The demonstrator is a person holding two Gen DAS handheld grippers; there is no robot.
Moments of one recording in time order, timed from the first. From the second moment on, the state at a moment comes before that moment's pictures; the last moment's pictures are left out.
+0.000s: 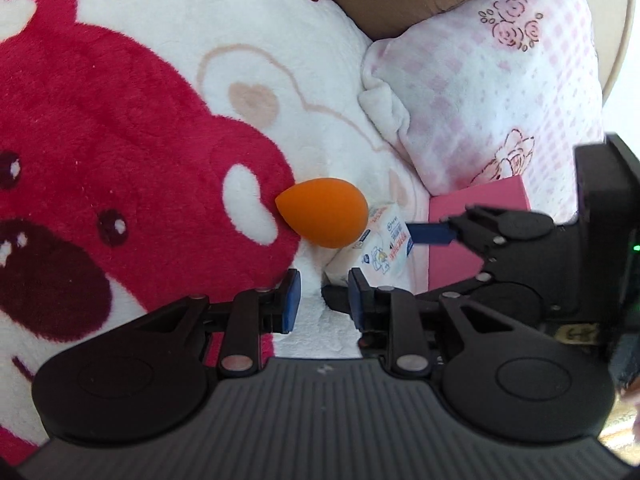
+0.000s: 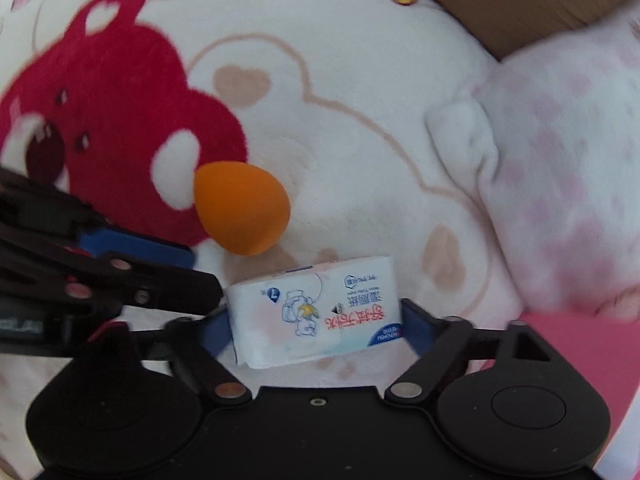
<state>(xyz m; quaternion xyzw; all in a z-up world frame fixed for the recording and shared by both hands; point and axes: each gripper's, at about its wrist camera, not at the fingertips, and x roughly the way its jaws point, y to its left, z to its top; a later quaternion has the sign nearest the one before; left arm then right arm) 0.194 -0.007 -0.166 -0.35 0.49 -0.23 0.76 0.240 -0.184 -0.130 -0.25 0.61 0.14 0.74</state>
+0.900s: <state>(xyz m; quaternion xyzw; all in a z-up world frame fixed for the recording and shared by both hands) 0.176 -0.014 -0.144 -0.28 0.51 -0.21 0.79 0.141 -0.214 -0.130 0.02 0.50 0.11 0.86</state>
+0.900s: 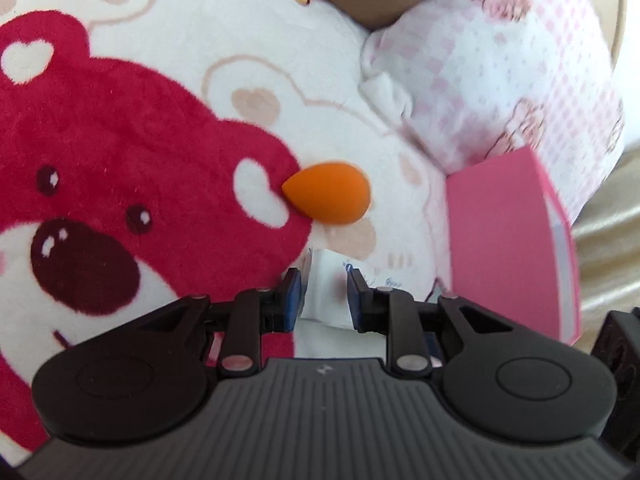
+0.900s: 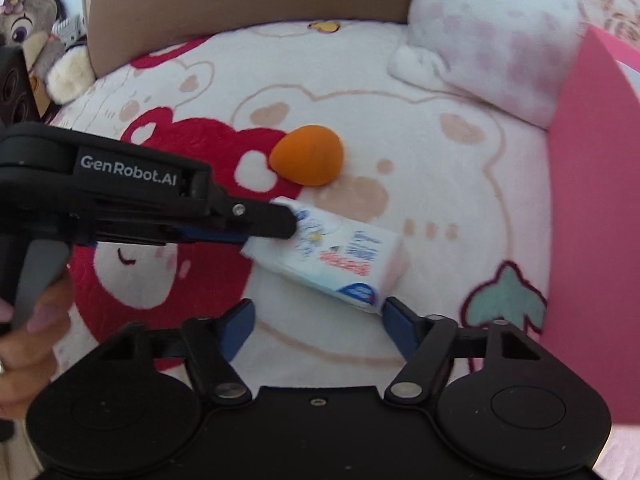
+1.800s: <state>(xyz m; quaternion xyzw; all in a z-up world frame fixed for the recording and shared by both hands) 0.154 -0.020 -0.139 -0.23 0.49 -0.20 0.81 0.124 -0.189 -0.126 -0.09 0.48 0.09 0.87</state>
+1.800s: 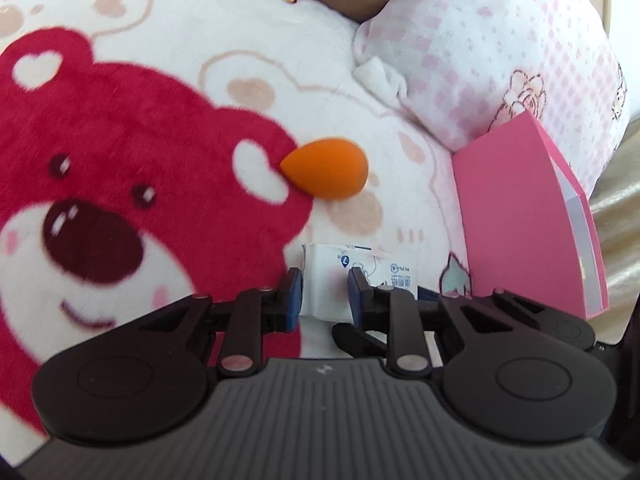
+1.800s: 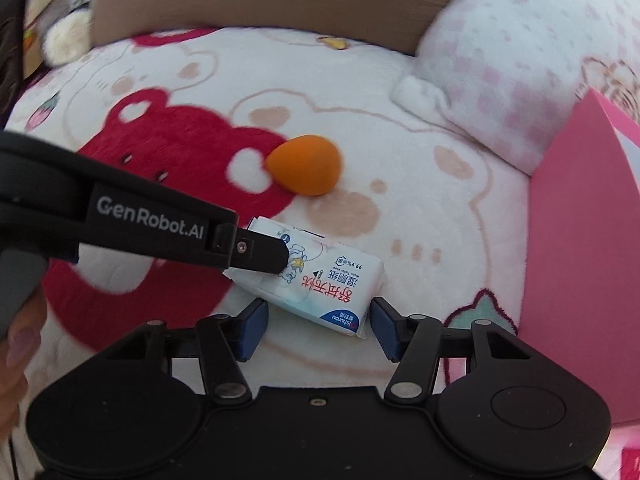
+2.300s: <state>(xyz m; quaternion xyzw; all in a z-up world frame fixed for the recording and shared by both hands) 0.125 -0.029 -0.126 -0.23 0.53 -0.22 0.78 0.088 -0.196 -0.111 -0.04 0.48 0.11 0.87</state>
